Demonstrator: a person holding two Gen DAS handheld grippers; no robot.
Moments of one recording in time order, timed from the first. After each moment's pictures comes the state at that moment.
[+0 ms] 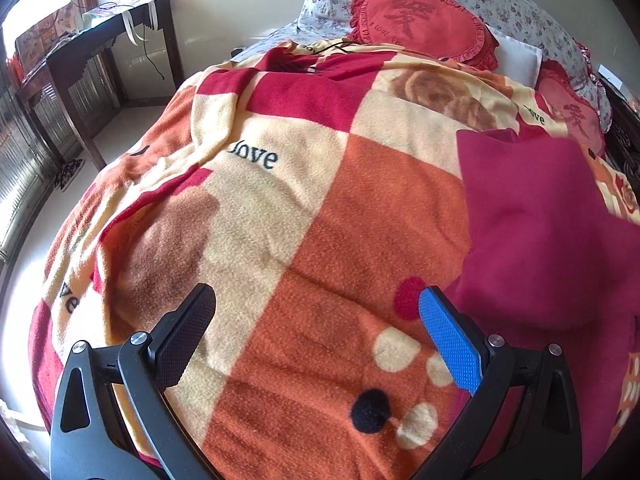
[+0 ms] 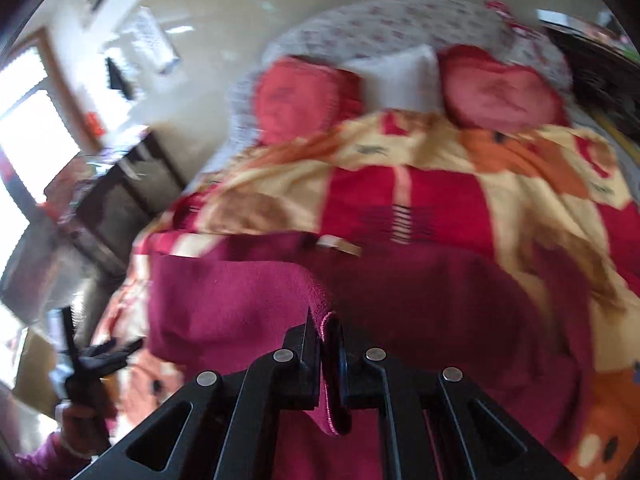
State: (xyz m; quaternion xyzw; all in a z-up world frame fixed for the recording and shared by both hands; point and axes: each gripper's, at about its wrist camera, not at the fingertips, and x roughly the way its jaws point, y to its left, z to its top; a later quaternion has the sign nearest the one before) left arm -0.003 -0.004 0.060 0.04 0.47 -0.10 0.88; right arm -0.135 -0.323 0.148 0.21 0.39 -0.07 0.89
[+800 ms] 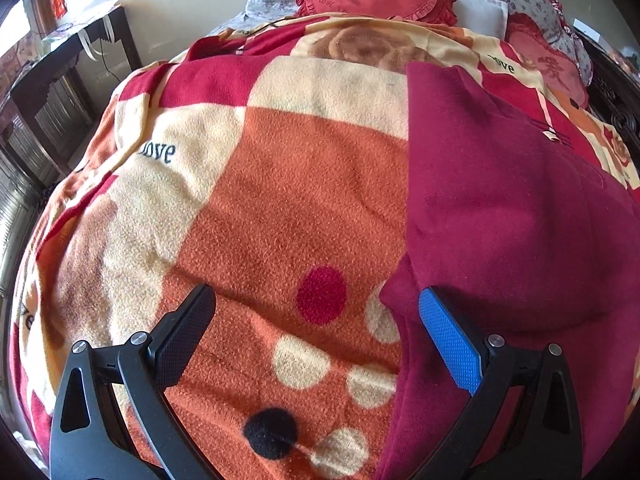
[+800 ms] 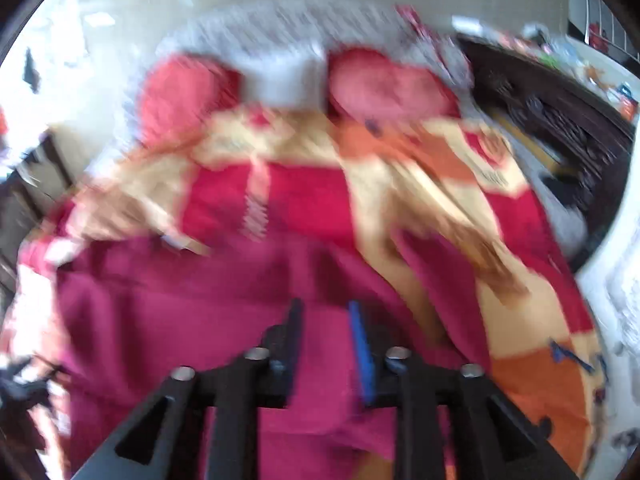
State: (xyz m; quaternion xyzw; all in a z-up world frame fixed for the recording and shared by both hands) left arm -0.001 -0.070 0.030 0.09 0.49 -0.14 0.86; right arm -0.152 -0.350 0.141 0.15 0.38 -0.21 0.89
